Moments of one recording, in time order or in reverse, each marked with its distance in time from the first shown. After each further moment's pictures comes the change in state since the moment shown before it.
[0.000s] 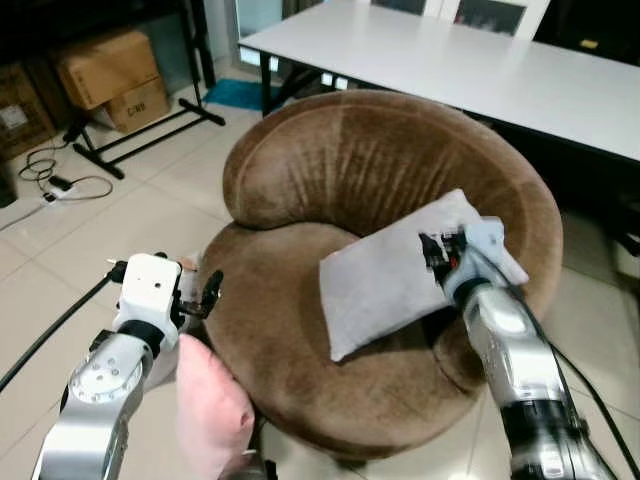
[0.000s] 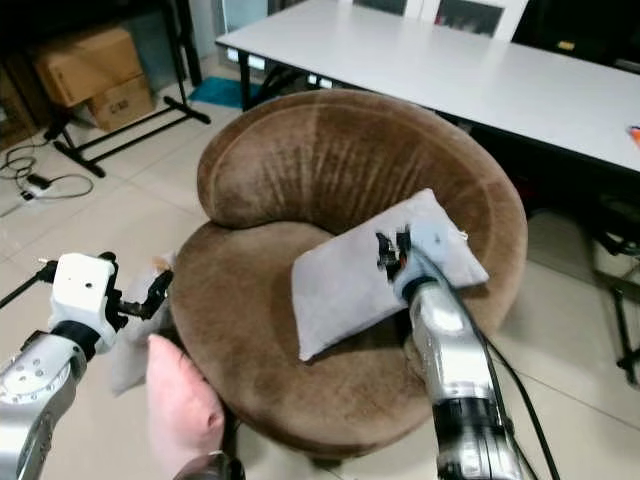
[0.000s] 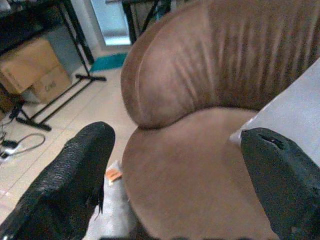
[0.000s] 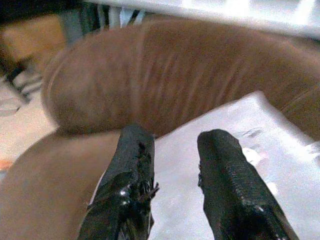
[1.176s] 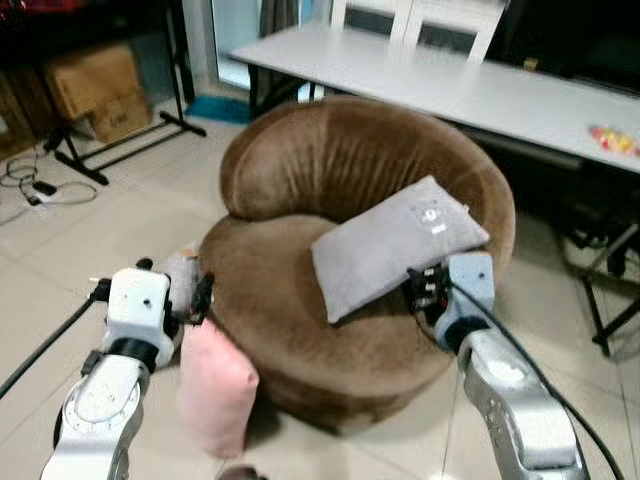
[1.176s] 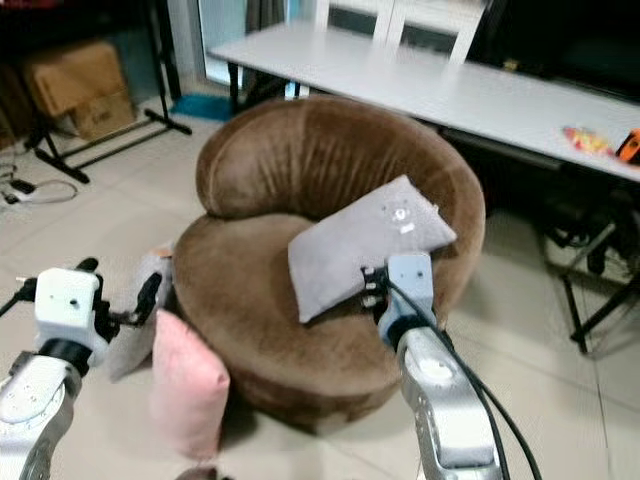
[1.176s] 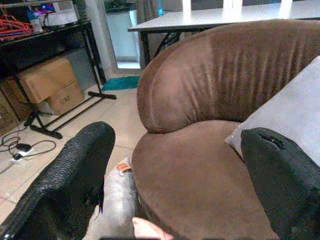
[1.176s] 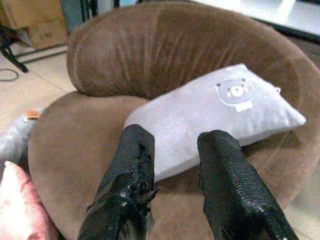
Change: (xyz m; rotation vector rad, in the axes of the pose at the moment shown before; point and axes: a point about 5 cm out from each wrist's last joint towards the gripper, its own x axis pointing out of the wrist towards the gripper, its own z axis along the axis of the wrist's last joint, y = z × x) left arm -0.019 -0.003 -0.001 -0.026 -0.054 0.083; right arm -0.046 0.035 -0.002 -0.055 0.125 0.017
